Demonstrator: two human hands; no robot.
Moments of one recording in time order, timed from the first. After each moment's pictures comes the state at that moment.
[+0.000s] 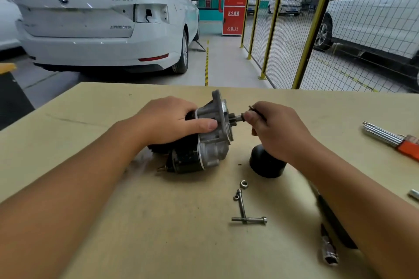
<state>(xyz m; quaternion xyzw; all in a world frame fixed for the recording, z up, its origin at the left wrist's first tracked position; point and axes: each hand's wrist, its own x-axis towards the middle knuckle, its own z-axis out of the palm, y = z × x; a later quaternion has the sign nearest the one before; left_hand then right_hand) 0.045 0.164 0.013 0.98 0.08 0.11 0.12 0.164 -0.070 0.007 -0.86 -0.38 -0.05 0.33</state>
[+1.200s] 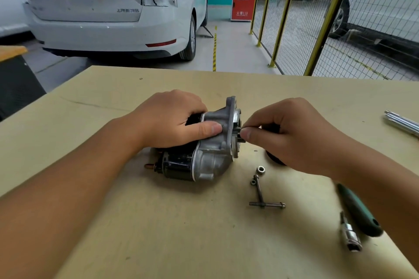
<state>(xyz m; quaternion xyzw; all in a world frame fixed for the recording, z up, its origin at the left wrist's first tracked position) -0.003 0.149 0.018 0.99 -0.01 0.12 0.07 0.106 -0.087 0.033 -0.78 -0.54 0.03 0.31</state>
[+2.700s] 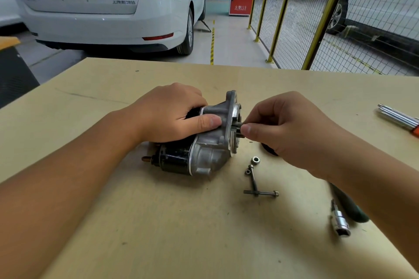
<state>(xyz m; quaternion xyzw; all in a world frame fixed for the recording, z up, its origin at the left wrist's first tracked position) -0.008 0.137 0.021 0.99 -0.03 0.12 0.09 0.092 -0.094 0.030 -0.81 -0.41 0.14 0.41</state>
